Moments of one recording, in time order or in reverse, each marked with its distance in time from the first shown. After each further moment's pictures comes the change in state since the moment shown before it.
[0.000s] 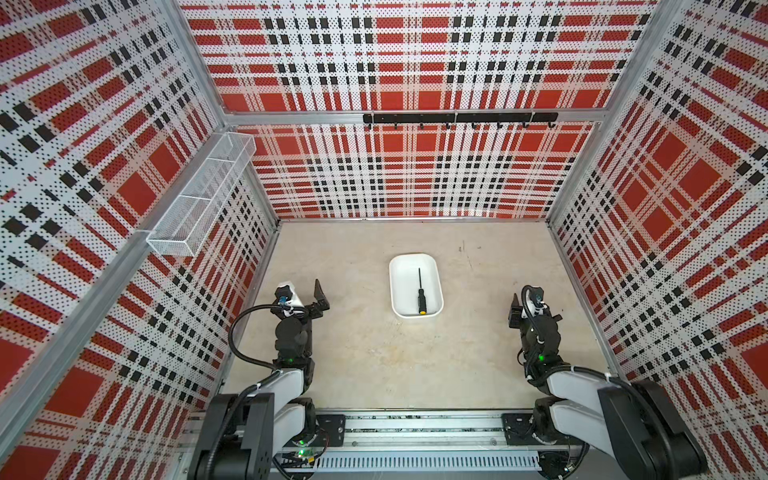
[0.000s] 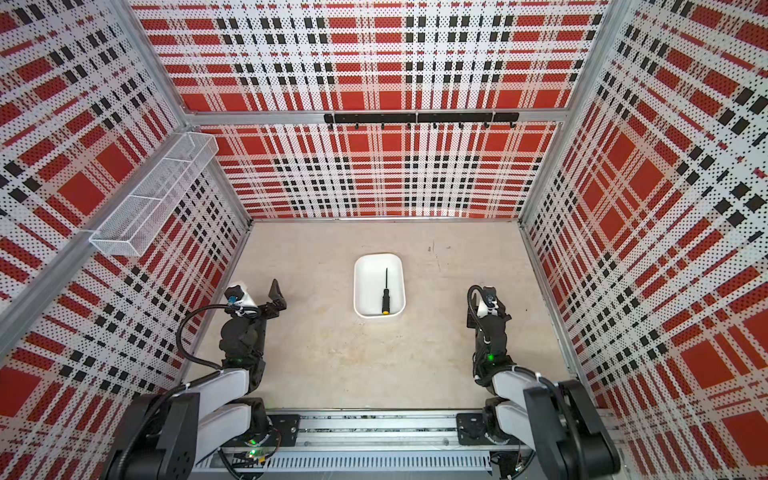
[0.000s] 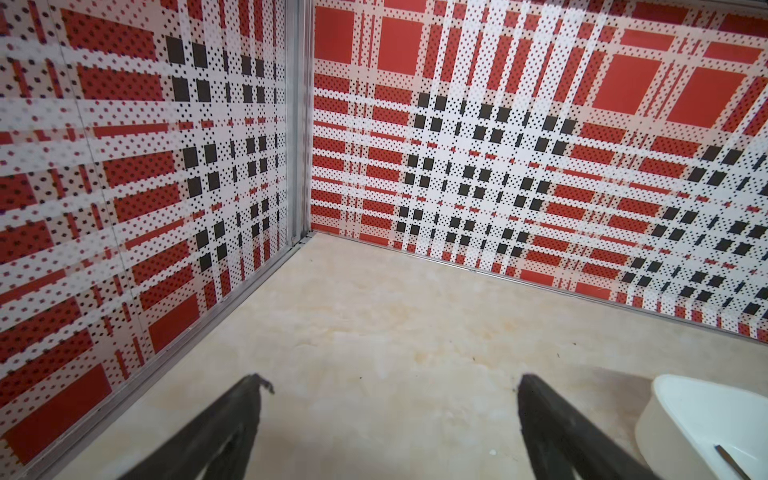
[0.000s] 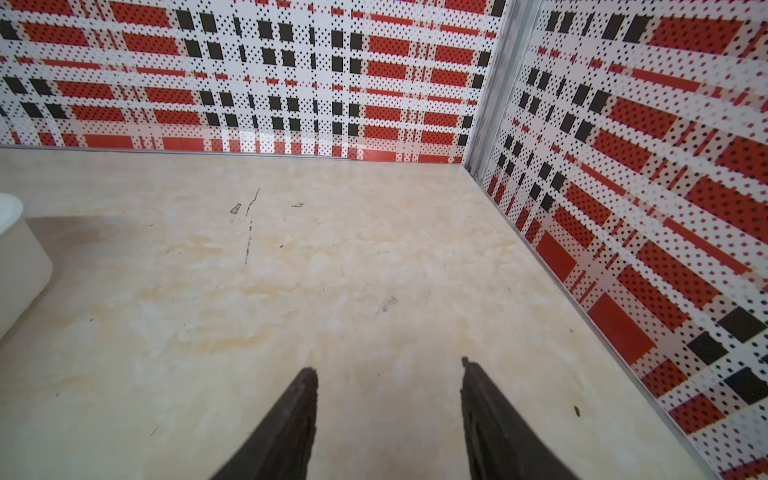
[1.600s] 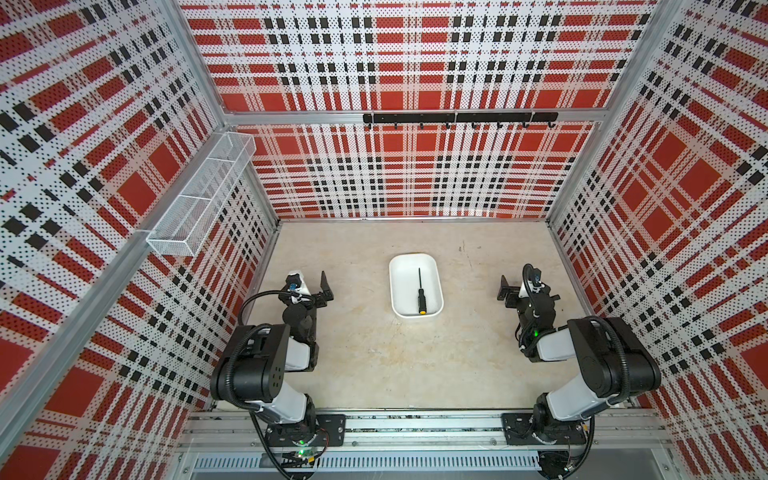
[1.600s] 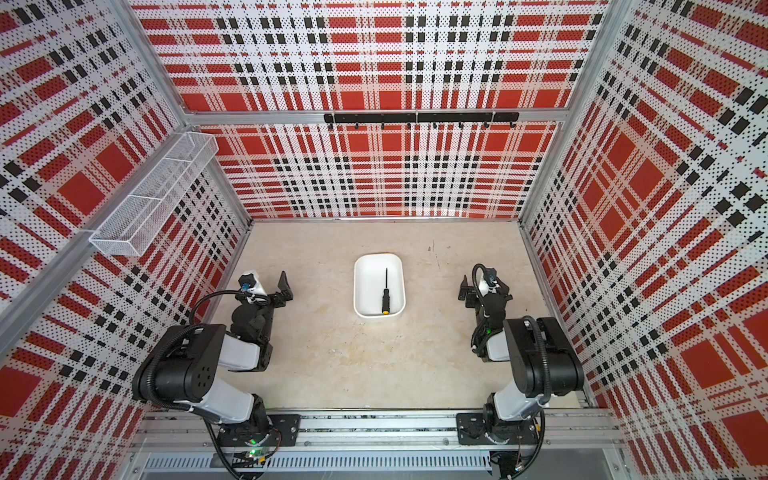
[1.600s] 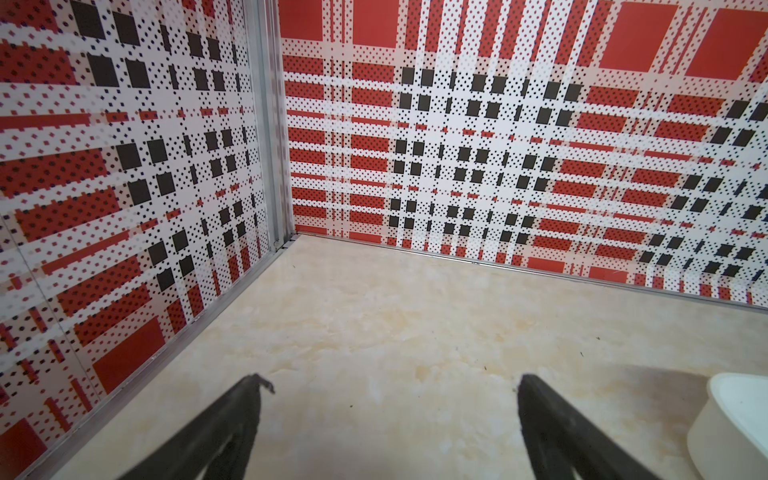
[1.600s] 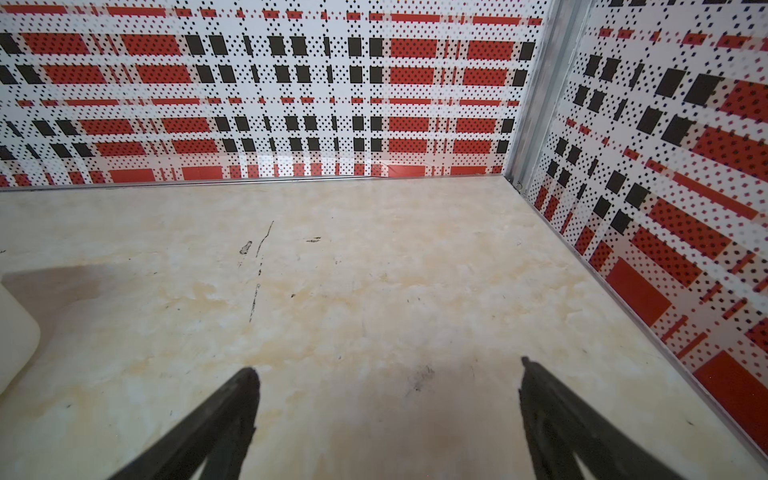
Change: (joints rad) left arm 0.001 0.412 0.133 0.260 0.043 0.057; right arm -0.118 0.359 0.203 0.163 -0.201 0.057
